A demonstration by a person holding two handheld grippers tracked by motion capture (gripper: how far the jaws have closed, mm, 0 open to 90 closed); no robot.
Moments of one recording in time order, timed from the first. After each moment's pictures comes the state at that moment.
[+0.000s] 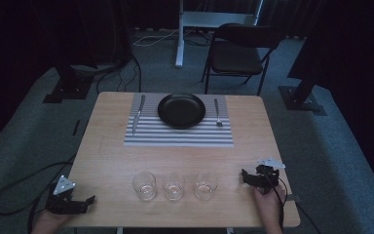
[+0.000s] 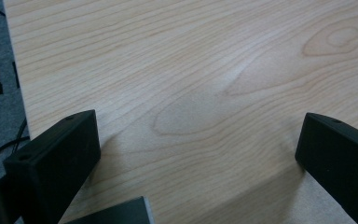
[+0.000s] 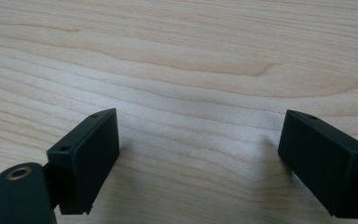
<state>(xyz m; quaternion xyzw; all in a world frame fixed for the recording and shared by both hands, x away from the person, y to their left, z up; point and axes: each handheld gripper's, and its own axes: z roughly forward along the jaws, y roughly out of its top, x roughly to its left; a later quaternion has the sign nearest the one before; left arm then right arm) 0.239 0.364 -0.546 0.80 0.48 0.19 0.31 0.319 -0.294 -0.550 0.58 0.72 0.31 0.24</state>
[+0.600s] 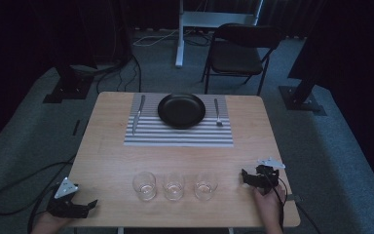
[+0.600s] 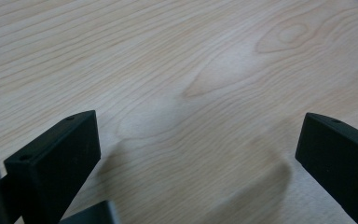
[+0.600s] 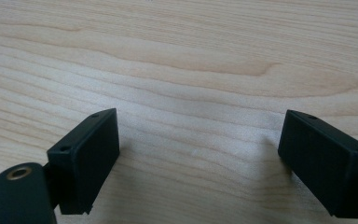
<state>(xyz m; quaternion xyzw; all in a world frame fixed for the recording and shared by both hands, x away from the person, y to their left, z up) 0.232 0.356 -0.540 0.82 0.44 0.18 0.32 0.319 -0.294 -0.550 0.58 0.72 0.31 0.24</state>
